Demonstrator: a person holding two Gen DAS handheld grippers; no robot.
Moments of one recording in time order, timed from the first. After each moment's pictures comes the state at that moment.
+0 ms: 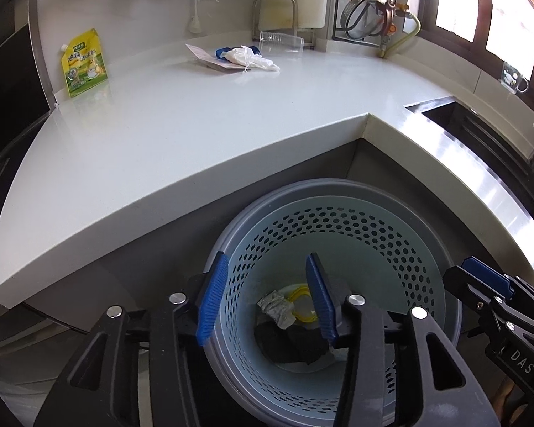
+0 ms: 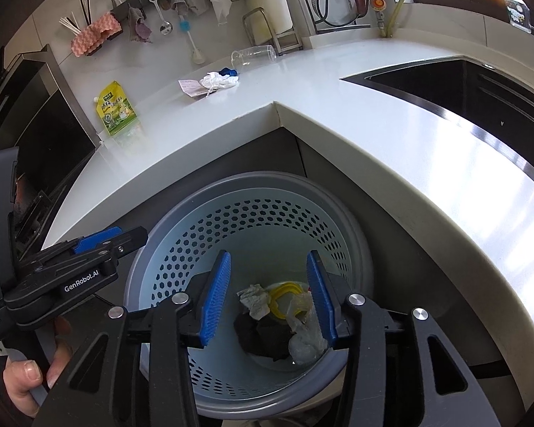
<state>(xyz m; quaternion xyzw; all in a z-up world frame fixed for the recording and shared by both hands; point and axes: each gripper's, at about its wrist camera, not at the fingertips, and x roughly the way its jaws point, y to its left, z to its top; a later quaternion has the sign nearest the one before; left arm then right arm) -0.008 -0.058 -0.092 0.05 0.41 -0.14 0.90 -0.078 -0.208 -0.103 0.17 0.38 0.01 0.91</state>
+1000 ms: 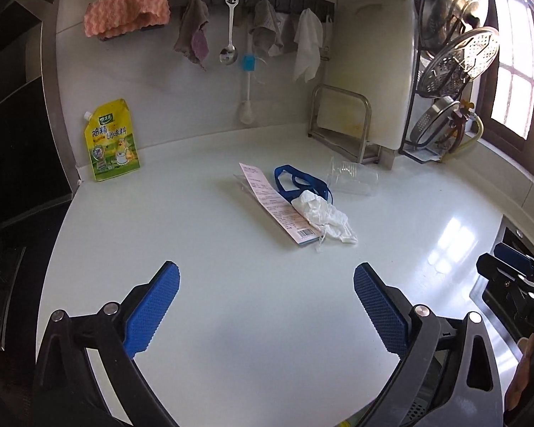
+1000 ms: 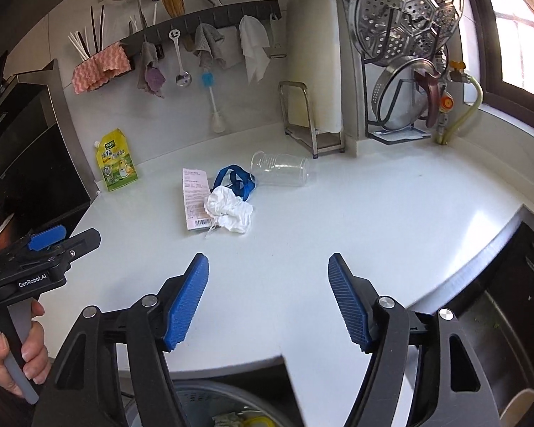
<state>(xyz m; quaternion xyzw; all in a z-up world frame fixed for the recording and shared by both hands) 0.176 -0.028 0.020 0.01 0.32 -0.07 0.95 0.152 -0.254 0.012 0.07 0.31 0.05 0.95</state>
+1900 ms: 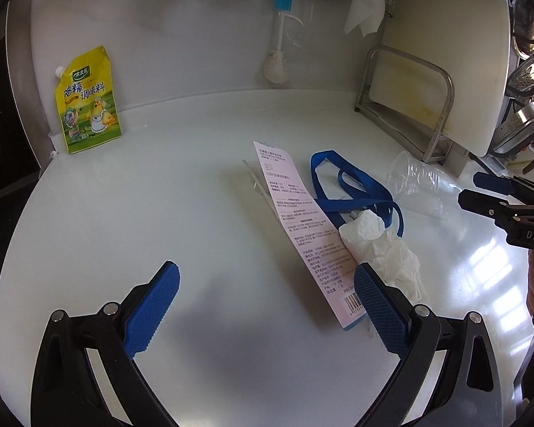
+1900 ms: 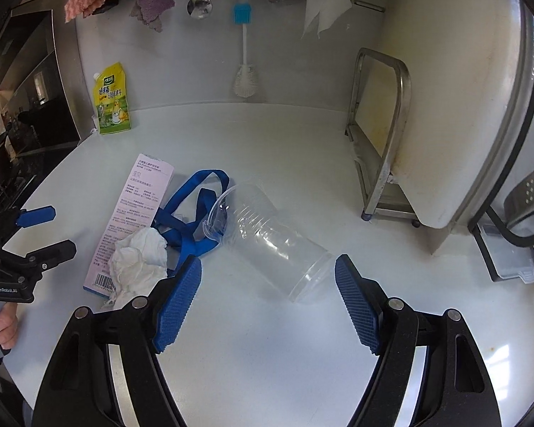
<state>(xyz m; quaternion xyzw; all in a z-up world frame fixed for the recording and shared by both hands) 0.319 -0.040 -0.040 -0.02 0.39 -0.01 0.92 0.406 -0.277 -0.022 -0.09 0.39 0.22 0.89</state>
